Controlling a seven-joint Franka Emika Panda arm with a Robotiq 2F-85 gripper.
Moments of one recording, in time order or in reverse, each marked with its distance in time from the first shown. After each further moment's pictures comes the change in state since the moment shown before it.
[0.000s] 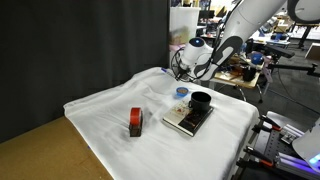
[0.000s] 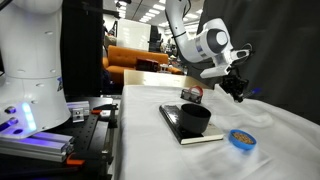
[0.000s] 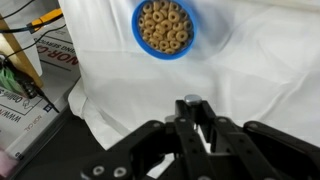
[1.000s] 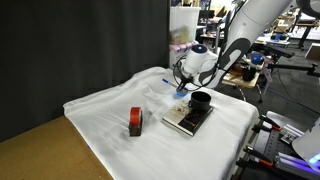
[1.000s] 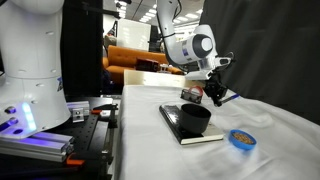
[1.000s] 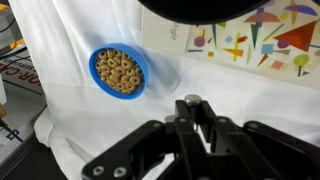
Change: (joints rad) arm 0.024 -0.051 0.066 -0.135 0.000 -0.004 0.005
